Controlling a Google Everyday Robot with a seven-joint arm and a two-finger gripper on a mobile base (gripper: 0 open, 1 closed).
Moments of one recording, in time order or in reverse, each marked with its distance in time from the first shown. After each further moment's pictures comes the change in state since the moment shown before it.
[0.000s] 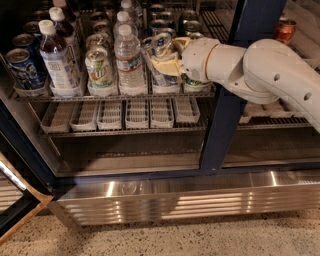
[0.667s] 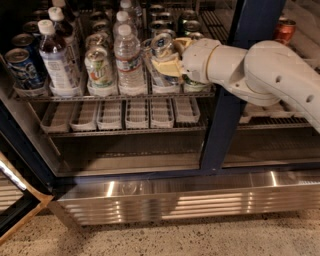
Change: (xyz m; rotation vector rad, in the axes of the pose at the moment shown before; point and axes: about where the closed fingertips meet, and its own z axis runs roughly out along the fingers) arm 0.000 0.001 -0.004 0.008 -0.003 -0.003
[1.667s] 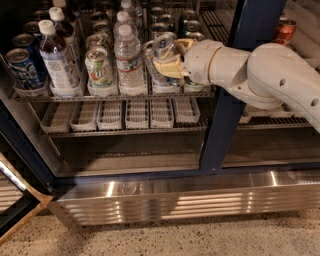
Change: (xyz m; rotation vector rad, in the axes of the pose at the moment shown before) arm -0.002 0.002 -0.008 0.011 -0.002 -0.006
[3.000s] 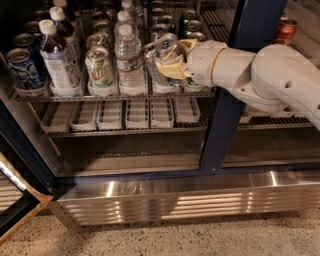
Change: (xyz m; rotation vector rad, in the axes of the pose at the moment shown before) arm -0.004 0.004 -0.007 0.004 -0.002 -0.010
